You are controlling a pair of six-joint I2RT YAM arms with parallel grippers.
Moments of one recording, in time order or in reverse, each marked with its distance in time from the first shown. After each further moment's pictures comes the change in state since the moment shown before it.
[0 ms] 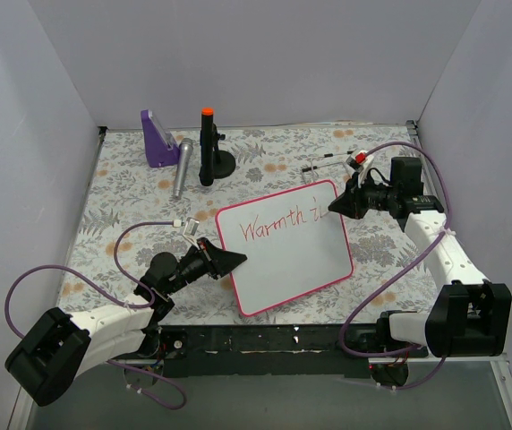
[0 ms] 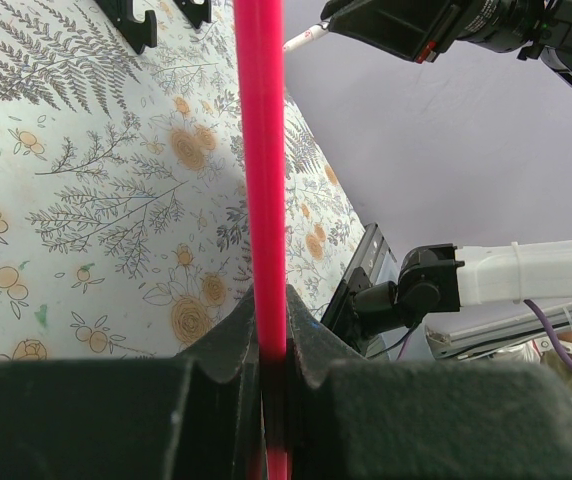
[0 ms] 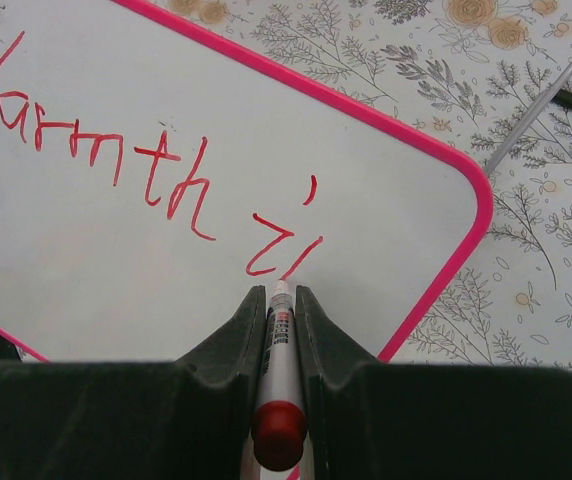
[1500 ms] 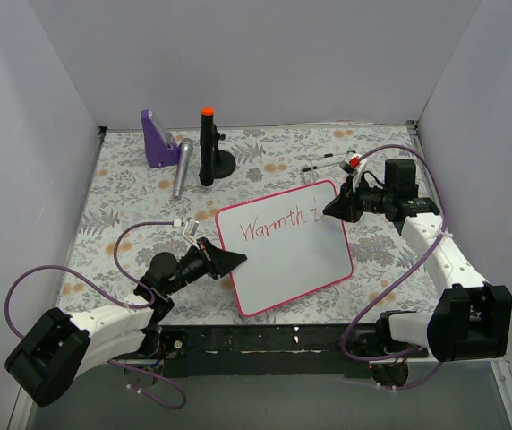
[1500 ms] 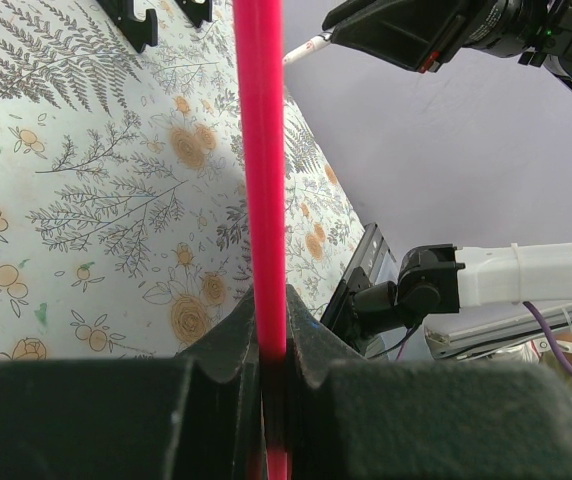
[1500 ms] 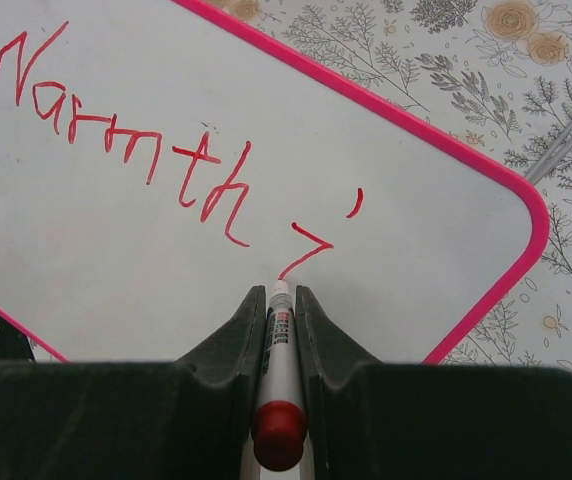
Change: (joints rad) left arm 0.000 -0.003 0.000 -0.006 0.000 -0.003; right arm 0.045 -0.017 -0.020 0.011 -0.014 -0.009
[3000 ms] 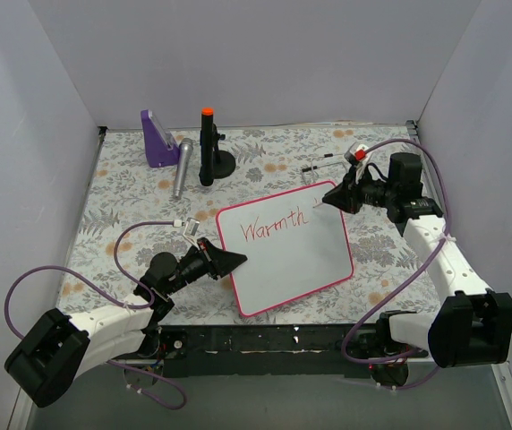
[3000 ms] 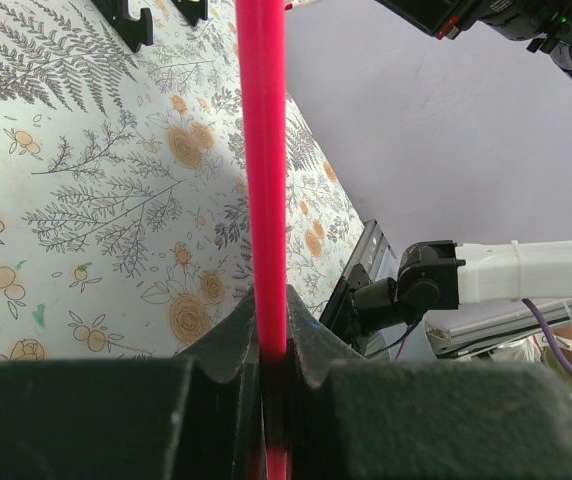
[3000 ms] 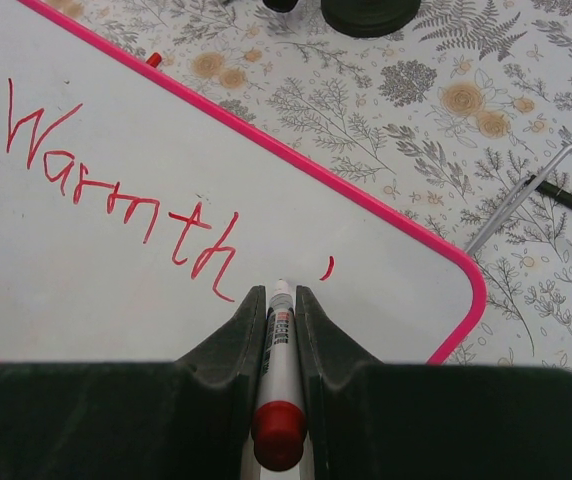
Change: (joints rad) left arm 0.000 -0.006 0.002 -0.005 0.001 0.009; right arm 0.004 -0.034 0.013 0.135 0.000 0.089
